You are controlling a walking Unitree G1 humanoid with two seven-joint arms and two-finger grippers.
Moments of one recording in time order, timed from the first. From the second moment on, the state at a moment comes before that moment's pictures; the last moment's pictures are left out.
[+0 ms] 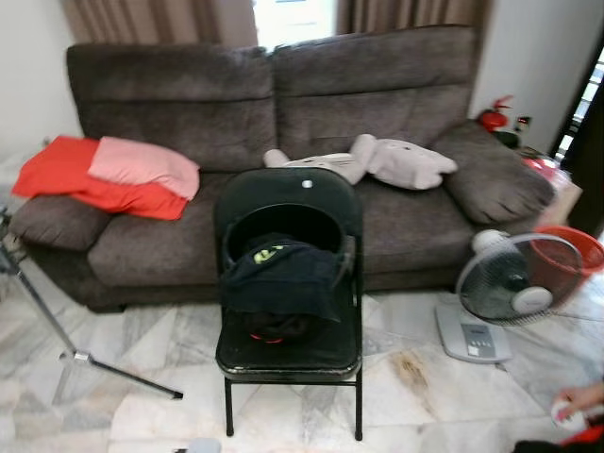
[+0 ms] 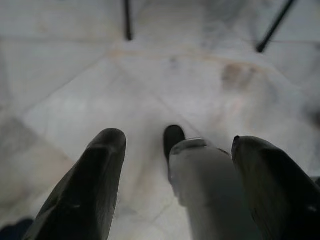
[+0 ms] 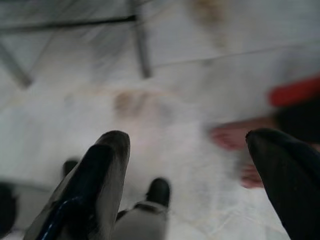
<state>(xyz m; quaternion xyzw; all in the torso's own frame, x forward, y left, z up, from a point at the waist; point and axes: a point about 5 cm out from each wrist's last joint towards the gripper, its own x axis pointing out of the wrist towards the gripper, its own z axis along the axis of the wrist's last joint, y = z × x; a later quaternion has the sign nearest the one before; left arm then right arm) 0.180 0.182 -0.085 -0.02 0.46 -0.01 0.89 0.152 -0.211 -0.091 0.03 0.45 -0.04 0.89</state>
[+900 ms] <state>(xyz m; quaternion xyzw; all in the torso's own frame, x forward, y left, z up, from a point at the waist) 0.173 0.176 -0.089 -0.02 0.47 -0.01 0.88 0.215 -0.205 -0.055 -0.04 0.31 0.01 0.95</state>
